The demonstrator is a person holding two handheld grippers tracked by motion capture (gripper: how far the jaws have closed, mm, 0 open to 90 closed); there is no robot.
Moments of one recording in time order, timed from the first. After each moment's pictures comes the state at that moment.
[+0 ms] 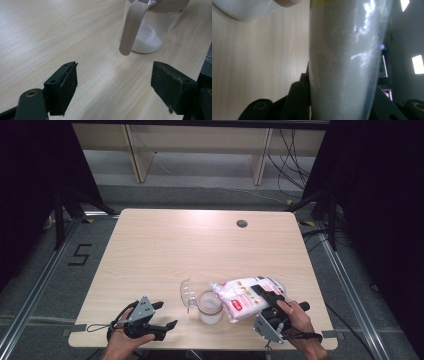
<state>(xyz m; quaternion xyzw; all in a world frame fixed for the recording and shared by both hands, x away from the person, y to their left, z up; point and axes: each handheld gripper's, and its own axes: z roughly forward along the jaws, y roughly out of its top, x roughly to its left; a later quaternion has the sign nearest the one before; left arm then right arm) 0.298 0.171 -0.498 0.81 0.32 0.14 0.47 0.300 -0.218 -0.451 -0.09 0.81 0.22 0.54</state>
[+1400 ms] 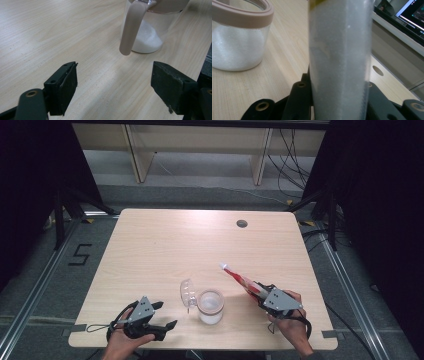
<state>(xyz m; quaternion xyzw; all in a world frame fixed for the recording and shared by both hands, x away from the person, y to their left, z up) 0.298 0.173 -0.496 0.82 0.31 0.15 0.46 0.343 -0.241 -0.480 0.17 0.81 0.44 0.35</state>
